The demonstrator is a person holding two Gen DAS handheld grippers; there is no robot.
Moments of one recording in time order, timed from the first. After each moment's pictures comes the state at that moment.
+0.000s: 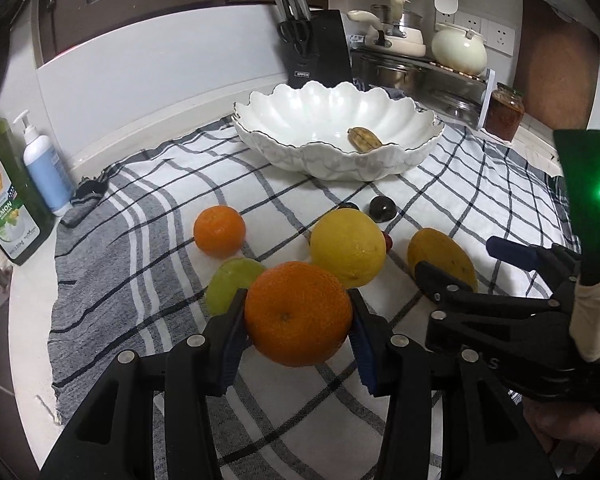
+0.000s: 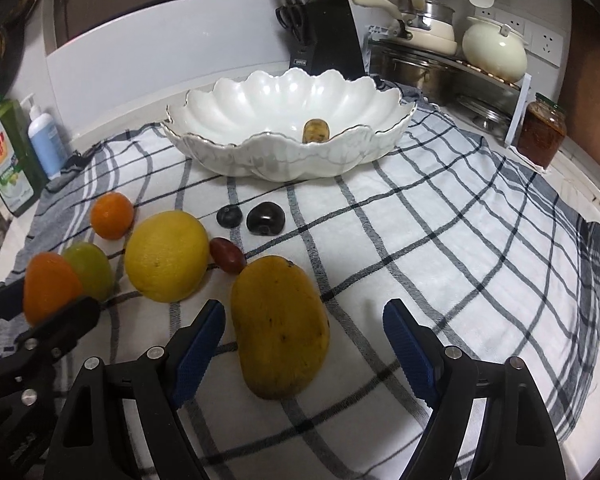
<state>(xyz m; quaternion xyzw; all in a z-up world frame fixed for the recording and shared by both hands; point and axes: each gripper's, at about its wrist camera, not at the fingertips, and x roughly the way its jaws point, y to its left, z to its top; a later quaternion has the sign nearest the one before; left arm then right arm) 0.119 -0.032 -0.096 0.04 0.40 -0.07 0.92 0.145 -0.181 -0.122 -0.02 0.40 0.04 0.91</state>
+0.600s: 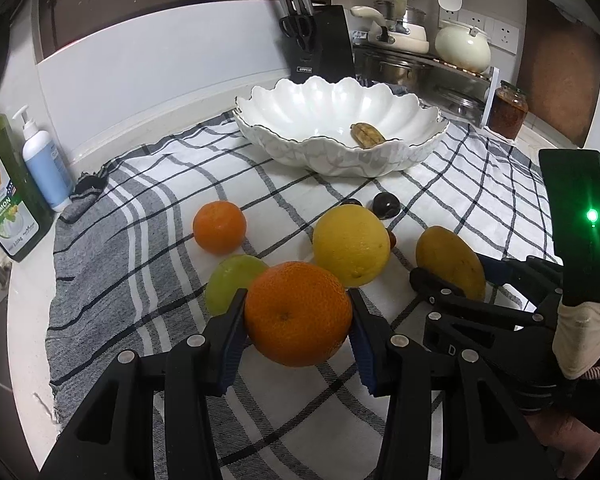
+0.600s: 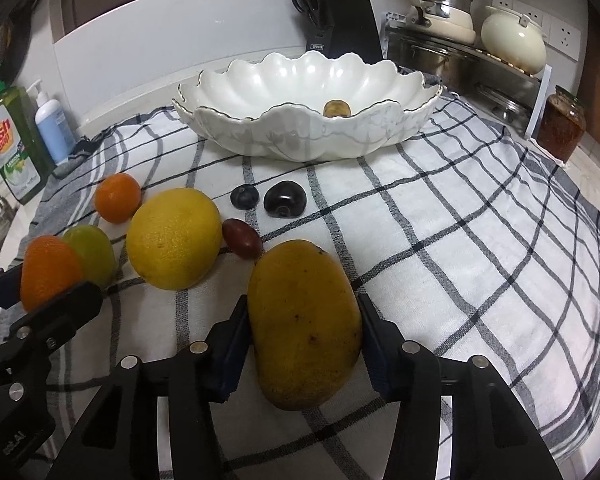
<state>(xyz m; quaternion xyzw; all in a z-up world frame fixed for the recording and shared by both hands) 0.122 -0.033 -0.099 0.04 0.40 -0.07 0.91 0.149 -0.176 -0.135 -0.02 0.41 0.07 0.91</state>
